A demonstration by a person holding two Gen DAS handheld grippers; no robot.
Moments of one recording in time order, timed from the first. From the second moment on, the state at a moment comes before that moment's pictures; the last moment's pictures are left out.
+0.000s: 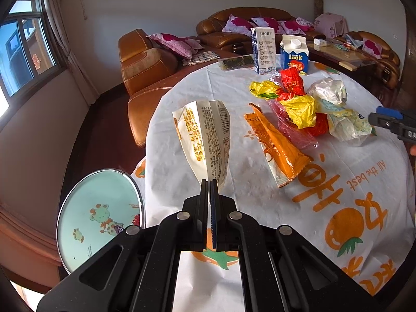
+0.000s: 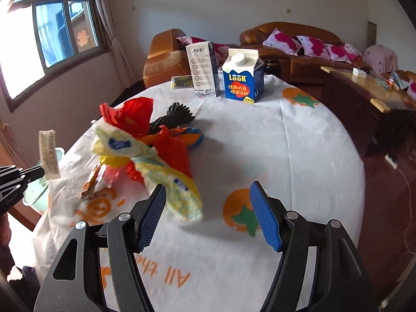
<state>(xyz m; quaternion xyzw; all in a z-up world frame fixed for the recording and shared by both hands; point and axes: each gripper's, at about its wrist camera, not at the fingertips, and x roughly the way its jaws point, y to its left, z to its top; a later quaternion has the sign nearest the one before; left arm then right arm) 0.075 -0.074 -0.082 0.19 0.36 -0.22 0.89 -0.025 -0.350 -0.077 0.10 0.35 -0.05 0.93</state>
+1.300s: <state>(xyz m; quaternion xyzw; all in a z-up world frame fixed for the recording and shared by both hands) 0.054 0.003 -0.082 0.19 0.37 -0.17 0.89 -0.027 -0.310 -0.068 0.10 0.33 -0.02 0.94</state>
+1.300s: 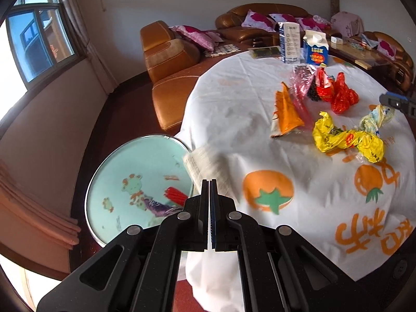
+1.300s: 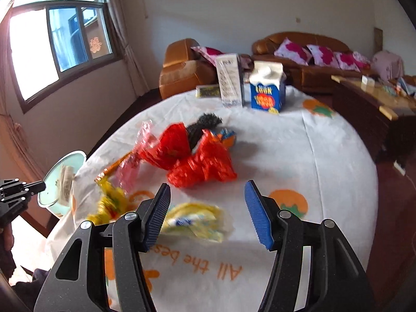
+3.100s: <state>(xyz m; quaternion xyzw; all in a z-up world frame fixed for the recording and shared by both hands) 0.089 -0.004 -0.119 0.11 0.42 -0.17 0.89 -0.038 -0.320 -0.059 0.13 0.32 0.03 0.94</state>
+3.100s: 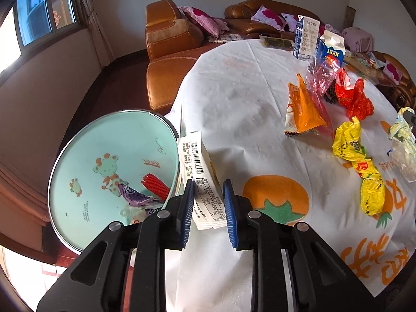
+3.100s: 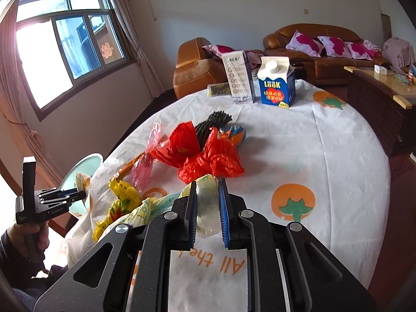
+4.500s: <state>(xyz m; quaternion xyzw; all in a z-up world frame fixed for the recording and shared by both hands) 0.121 0.098 -0.087 0.16 0.37 0.01 0.91 0.160 -0.108 -0.026 0.03 0.32 0.15 0.94</state>
